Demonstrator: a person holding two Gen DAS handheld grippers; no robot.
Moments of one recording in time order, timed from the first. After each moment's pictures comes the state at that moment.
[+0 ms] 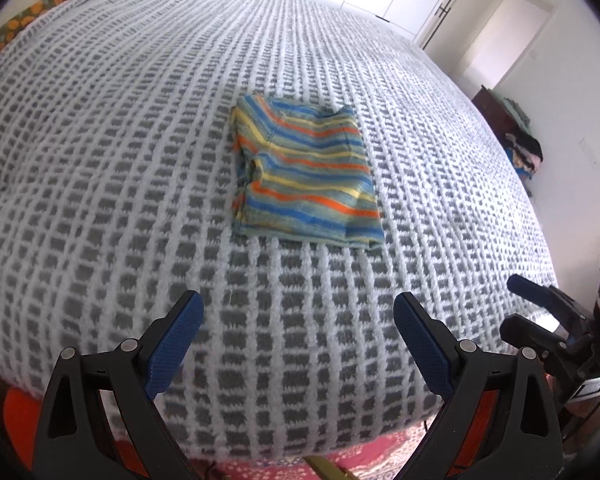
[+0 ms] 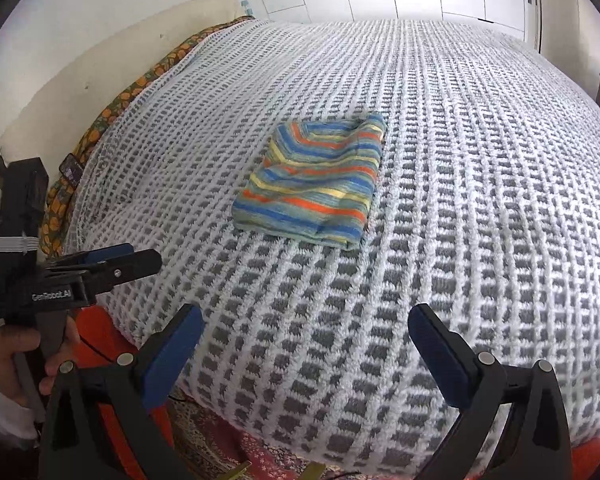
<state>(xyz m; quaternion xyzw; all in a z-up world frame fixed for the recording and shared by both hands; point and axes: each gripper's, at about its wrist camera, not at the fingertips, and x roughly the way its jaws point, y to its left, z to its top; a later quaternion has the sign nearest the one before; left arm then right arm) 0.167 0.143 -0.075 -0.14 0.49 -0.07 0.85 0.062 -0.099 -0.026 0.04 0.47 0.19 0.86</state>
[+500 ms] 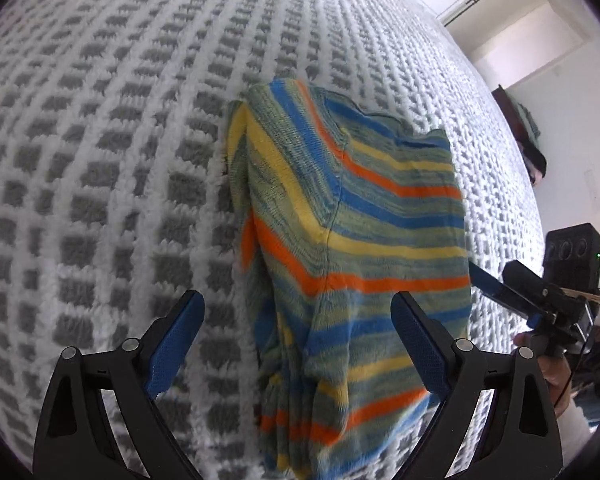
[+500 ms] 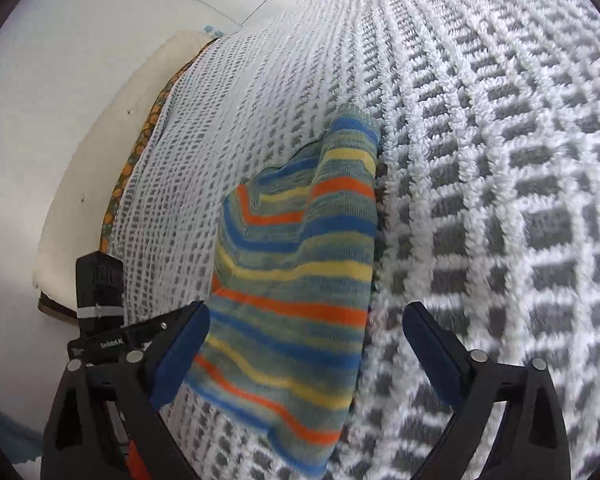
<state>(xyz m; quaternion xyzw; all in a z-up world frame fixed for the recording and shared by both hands) 0.384 0.182 -0.201 -0.21 0.57 -0.11 0.78 0.318 -0.133 -0.164 0.27 0.50 0.27 0.78</state>
